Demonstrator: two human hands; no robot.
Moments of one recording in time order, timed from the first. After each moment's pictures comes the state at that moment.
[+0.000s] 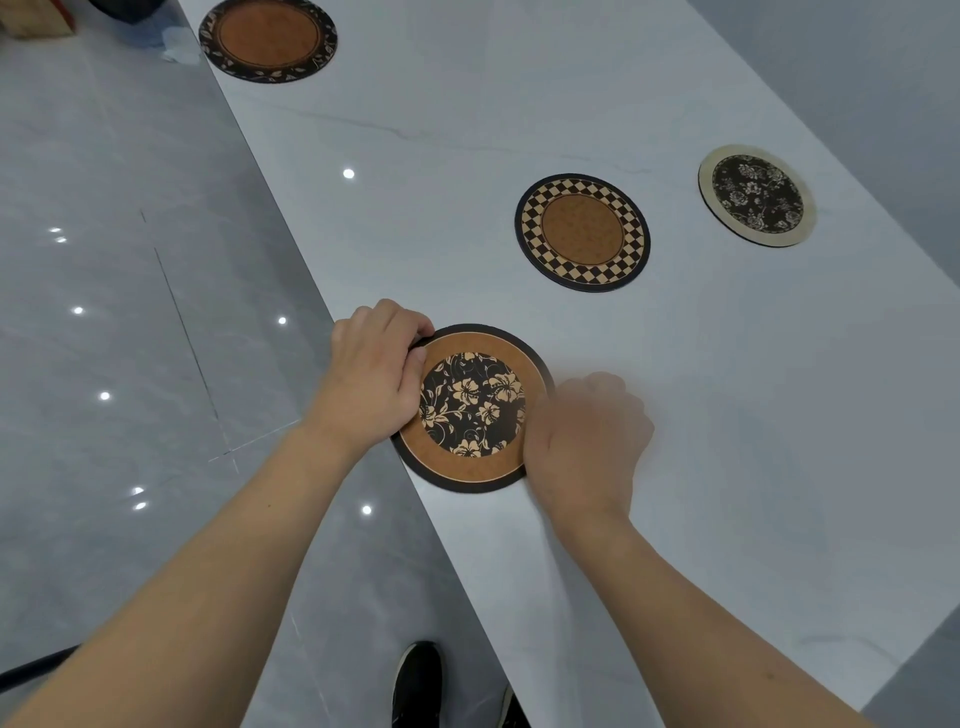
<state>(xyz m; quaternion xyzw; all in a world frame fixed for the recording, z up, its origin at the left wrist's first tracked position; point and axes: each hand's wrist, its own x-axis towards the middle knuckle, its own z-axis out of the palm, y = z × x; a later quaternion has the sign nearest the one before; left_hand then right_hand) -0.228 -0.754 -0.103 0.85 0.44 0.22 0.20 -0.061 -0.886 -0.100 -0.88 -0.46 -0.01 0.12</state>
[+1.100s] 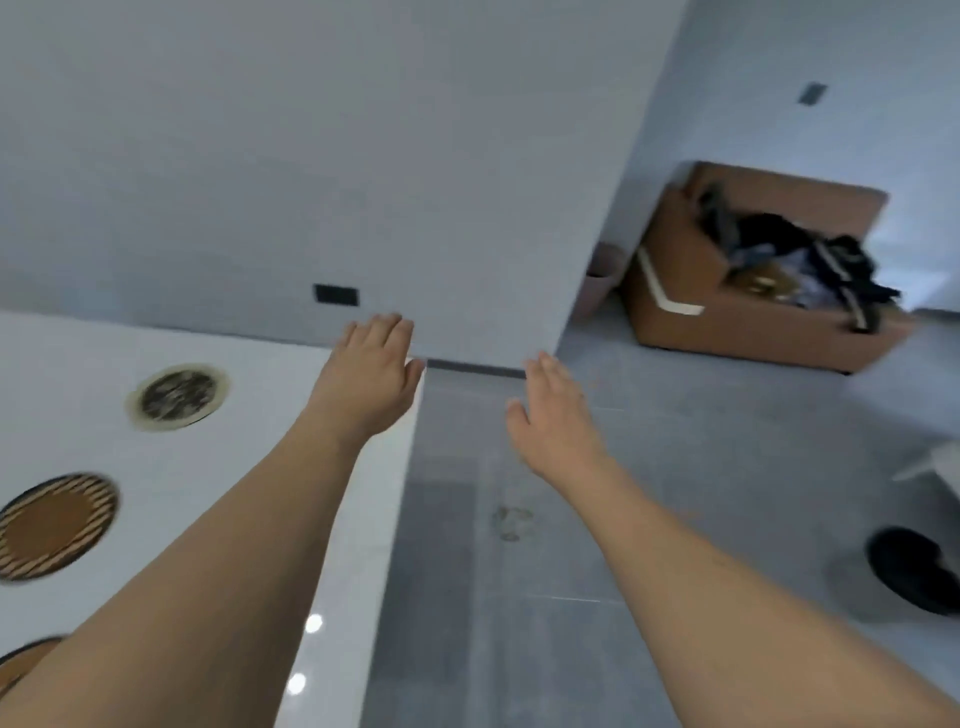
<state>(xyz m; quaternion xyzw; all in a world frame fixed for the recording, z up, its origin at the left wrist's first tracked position) 0.145 -1.061 0.214 0.98 -0.02 0.17 0.10 0.159 -1.284 0.216 -0.97 -0.17 -0.03 0.17</state>
